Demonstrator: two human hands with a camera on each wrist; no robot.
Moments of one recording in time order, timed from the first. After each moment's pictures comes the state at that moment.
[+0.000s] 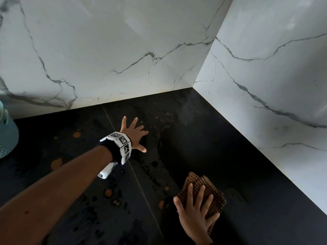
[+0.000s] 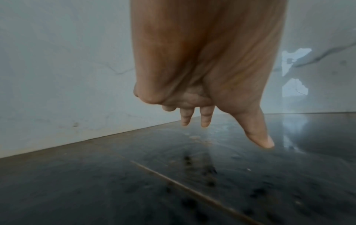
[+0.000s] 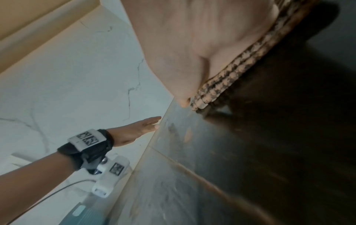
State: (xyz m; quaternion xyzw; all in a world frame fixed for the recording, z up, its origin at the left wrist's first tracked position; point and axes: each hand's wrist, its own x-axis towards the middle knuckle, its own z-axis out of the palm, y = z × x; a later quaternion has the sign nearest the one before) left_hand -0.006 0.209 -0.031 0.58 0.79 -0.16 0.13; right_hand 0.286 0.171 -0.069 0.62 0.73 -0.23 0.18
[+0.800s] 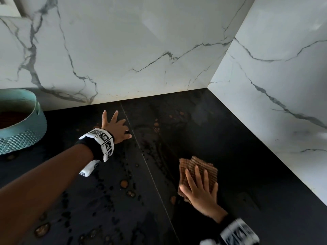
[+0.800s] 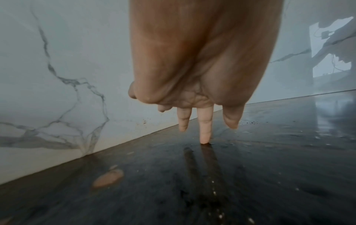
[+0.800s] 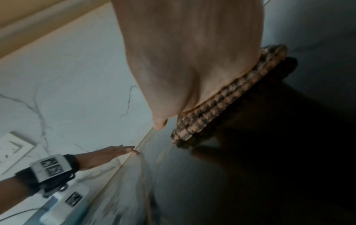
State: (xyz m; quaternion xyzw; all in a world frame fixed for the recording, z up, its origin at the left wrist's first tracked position) left_hand -0.061 0.133 -0.028 0.47 0.85 -0.19 0.13; right_hand 0.267 0.208 -0.055 0.41 0.85 -0.14 0.29
